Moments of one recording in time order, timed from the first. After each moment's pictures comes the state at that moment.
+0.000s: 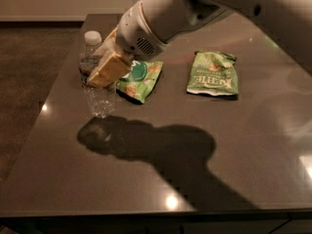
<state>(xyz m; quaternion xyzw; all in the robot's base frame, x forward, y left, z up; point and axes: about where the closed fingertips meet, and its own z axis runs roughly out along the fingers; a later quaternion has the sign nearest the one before) 0.502 0.113 0.977 -0.66 0.61 0.26 0.35</state>
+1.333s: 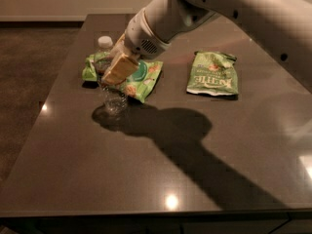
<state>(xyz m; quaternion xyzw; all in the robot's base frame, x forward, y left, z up) 0.553 0.100 0.942 -0.66 0.63 0.23 0.33</state>
